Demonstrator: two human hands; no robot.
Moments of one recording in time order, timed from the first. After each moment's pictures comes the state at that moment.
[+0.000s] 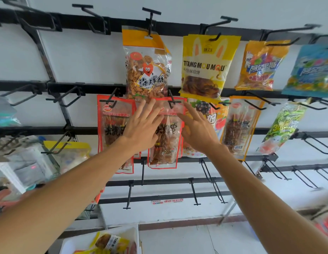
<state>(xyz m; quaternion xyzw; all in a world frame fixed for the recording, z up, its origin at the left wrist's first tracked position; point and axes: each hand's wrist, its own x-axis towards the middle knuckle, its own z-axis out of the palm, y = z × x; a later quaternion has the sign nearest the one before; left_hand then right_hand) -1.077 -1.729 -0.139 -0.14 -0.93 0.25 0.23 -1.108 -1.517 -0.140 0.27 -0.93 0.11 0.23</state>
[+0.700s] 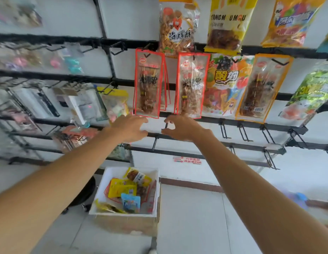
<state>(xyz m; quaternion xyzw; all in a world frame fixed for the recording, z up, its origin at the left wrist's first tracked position) -0.875 -1.754 -0.192 0.04 -1.00 0.02 -0.05 -0.964 -1.558 -0.201 0.36 -0.92 0.13 -0.09</state>
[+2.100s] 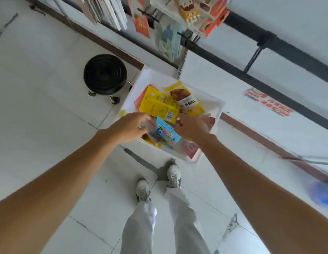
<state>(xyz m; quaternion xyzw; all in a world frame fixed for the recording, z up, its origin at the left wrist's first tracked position) -0.770 -1.903 -0.601 0.28 -0.87 -0.34 -0.22 -0.931 -1.748 -0.626 0.38 -0.85 0.02 -0.35</state>
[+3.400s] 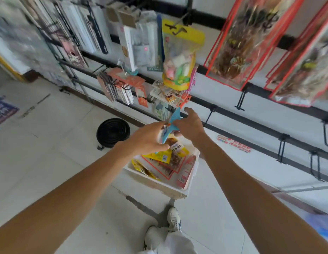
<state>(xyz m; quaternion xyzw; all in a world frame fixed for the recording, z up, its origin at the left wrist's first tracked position) -0.795 -1.862 -0.359 0.17 -0.93 -0.31 -0.08 -0.923 -1.750 -0.354 0.16 -0.80 0.48 -0.32</state>
